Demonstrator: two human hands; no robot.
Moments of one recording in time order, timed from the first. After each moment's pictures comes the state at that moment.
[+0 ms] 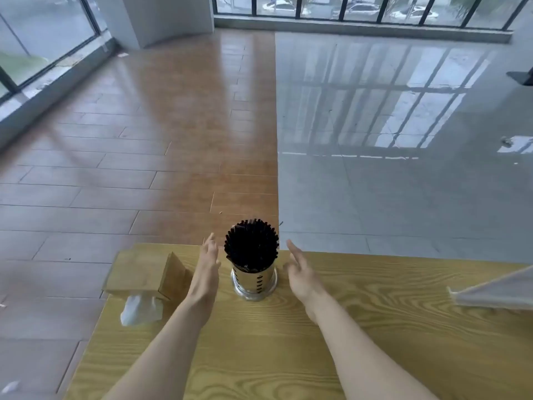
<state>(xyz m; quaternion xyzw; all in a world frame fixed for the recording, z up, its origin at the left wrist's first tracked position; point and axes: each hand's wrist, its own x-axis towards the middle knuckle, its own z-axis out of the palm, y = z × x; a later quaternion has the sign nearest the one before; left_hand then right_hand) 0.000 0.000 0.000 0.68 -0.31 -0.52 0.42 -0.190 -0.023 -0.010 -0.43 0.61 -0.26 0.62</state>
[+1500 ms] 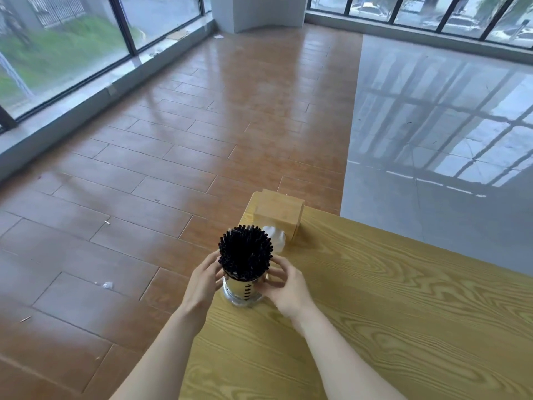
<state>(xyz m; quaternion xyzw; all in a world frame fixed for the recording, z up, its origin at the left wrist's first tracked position) 0.217 0.226 -0.015 0.70 -0.18 -0.51 0.47 0.046 0.162 -0.029 -0.54 0.52 -0.19 0.64</state>
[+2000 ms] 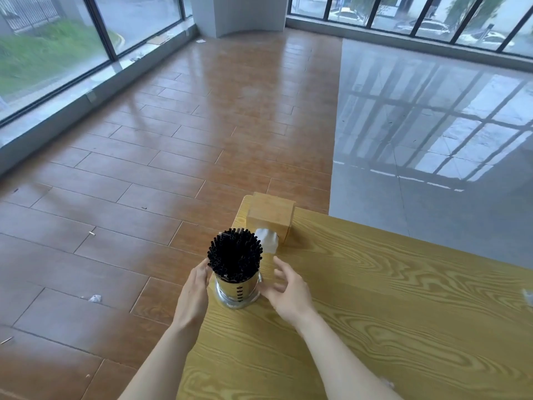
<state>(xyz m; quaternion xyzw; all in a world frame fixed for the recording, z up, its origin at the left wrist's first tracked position) 0.225 0.243 -0.032 0.73 -0.20 -0.48 0.45 0.037 0.171 -0.029 -0.57 0.58 -0.16 0.56</state>
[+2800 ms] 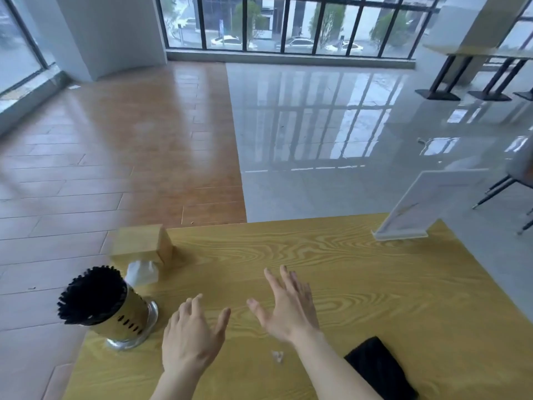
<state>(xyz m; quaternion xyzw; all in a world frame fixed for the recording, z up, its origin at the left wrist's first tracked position) -0.020 0.222 -0.006 0.78 -0.58 -0.22 0.03 -0.213 0.198 0.003 -0.66 0.70 -0.04 0.26</state>
